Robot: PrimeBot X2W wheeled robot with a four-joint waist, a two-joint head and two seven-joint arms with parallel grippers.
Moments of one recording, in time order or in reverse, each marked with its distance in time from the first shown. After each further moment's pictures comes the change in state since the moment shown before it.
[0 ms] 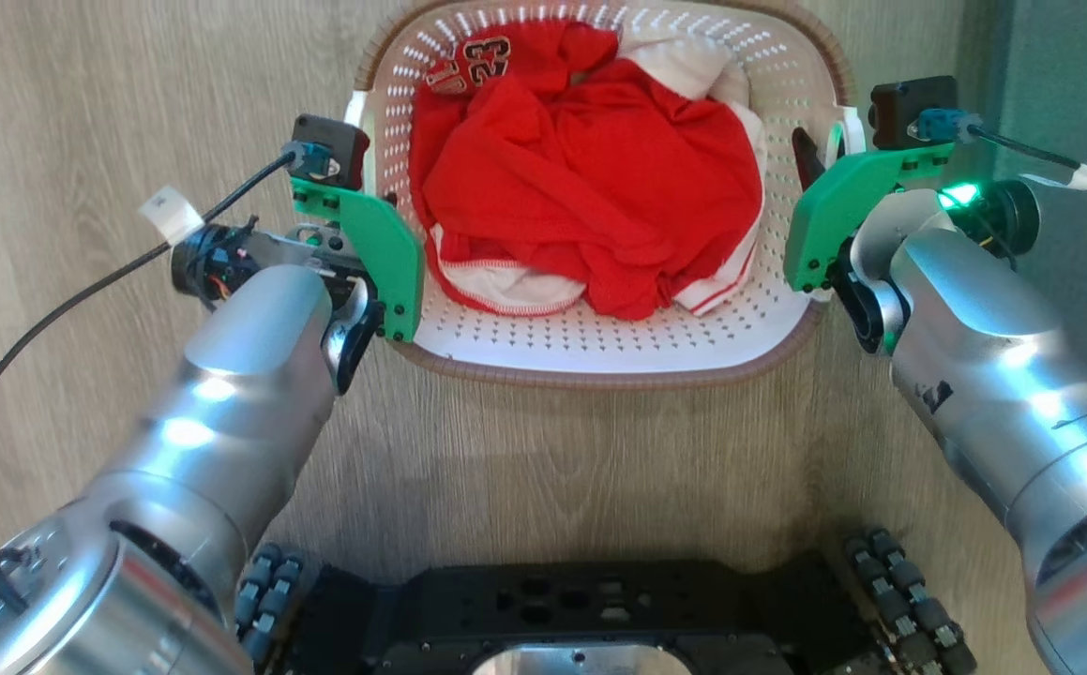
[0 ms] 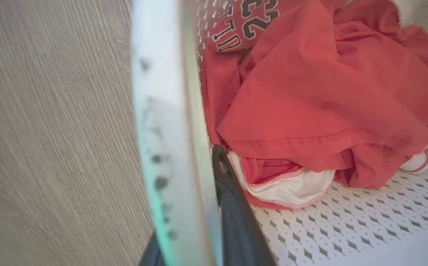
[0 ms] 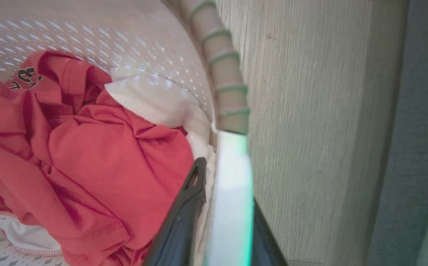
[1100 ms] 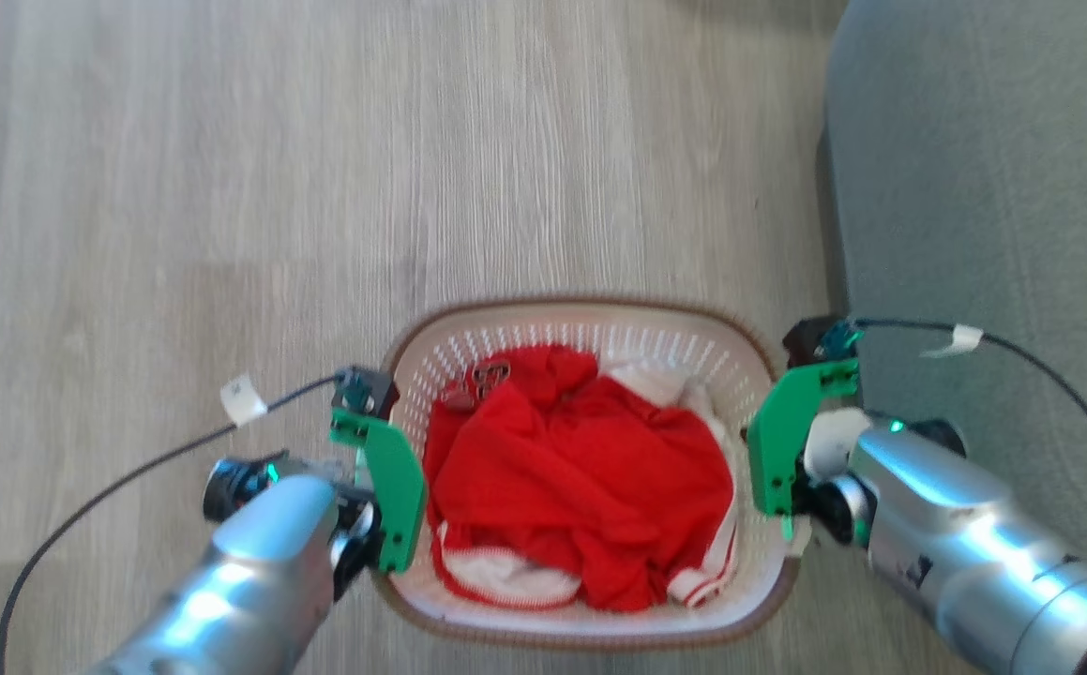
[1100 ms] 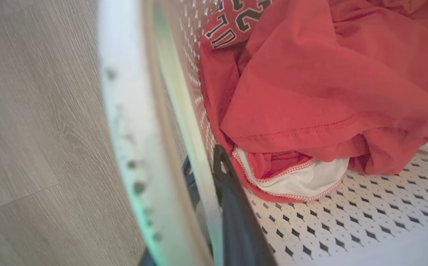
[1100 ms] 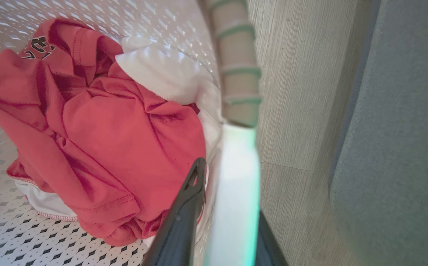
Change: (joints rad) left arm 0.289 0.027 -0.175 0.008 -0.100 -0.094 0.204; right arm 0.258 -0.059 0.328 -0.151 0.326 -0.009 0.368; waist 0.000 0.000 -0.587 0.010
